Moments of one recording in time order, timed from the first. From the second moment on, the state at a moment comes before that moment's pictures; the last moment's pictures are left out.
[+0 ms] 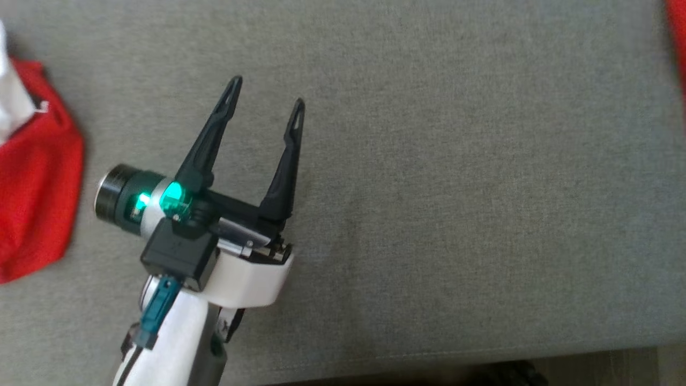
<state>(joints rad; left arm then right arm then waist) -0.25 0.10 -0.37 -0.21 0.02 0.04 -0.26 -0.48 -0.76 -0.15 0.34 0.35 0.13 0.26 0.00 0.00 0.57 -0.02</state>
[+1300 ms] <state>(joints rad) 0.15 0.11 -0.24 0.02 -0.09 0.12 -0.26 -0.24 -0.16 0.22 0.45 0.25 0.13 -0.24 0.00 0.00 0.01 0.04</state>
